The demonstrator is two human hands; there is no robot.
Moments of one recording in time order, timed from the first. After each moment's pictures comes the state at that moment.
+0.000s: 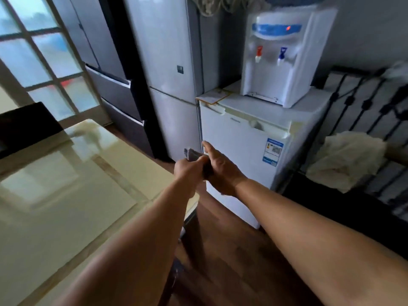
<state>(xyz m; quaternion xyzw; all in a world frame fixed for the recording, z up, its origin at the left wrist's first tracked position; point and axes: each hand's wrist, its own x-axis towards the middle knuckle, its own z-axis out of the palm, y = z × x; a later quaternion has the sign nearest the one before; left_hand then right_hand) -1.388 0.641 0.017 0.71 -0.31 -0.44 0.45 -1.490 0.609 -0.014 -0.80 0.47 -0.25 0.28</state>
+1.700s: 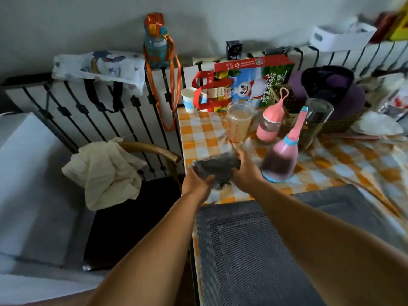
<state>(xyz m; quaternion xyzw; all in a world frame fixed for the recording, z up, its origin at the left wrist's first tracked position) -2.158 0.676 -0.086 0.50 -0.70 -0.49 0.10 -2.268 0.762 -0.084 -0.28 0.87 -0.37 0.18</state>
